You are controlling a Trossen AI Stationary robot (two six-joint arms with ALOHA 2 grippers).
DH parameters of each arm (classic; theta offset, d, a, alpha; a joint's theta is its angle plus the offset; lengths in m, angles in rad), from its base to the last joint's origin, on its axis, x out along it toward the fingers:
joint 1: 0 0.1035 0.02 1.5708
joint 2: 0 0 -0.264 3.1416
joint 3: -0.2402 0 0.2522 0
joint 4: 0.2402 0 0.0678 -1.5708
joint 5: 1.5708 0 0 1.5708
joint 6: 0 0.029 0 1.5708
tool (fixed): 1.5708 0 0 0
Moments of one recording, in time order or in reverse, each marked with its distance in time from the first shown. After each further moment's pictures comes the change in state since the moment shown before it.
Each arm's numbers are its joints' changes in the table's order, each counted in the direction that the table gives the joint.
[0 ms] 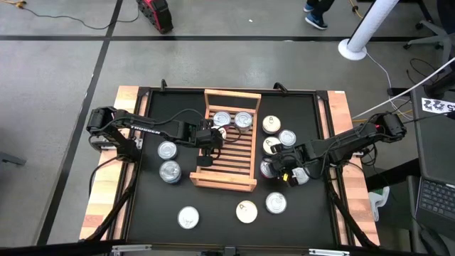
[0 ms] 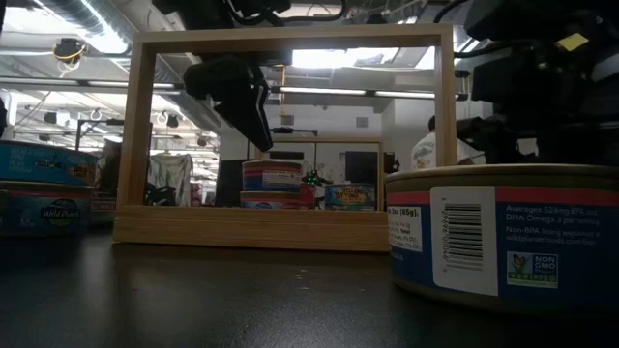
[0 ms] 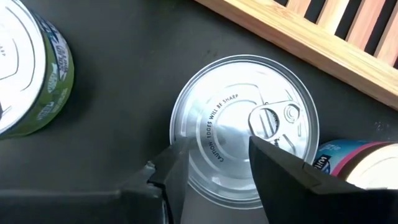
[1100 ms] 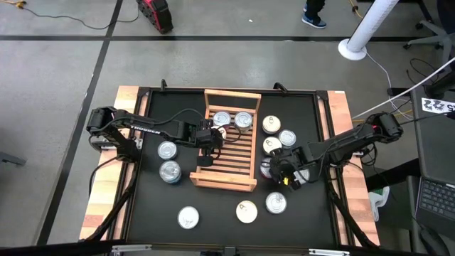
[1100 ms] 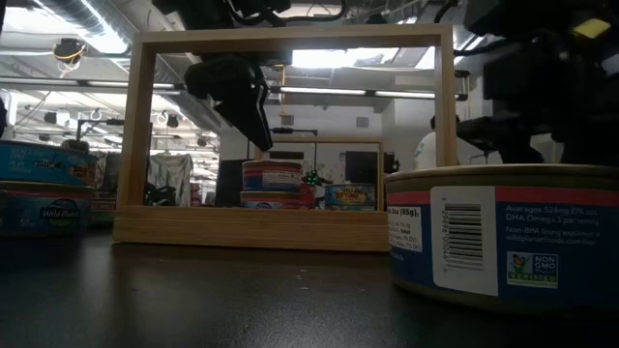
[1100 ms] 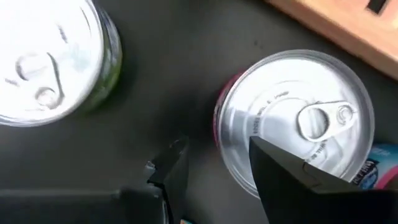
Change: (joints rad) left arm 0.000 0.000 -0.001 0.000 0.000 -0.015; right arm 0.050 -0.062 -0.074 0.114 -0.061 0.008
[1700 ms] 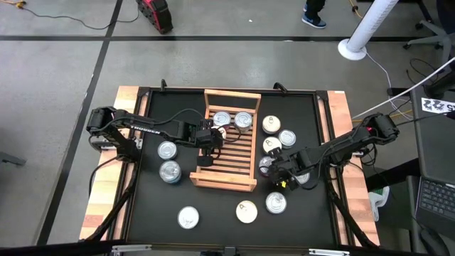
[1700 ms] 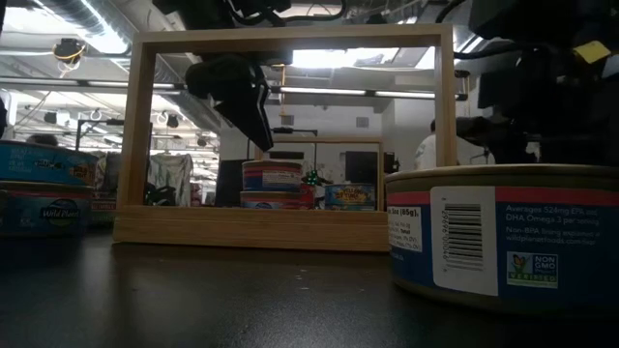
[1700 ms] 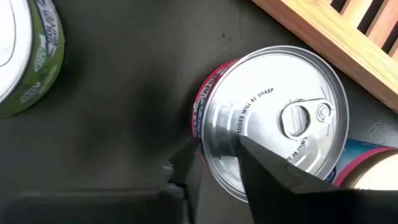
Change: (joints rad) left arm 0.000 0.000 0.000 -0.004 0.000 0.004; right arm 0.041 -0.071 -0.003 -0.016 0.158 -0.002
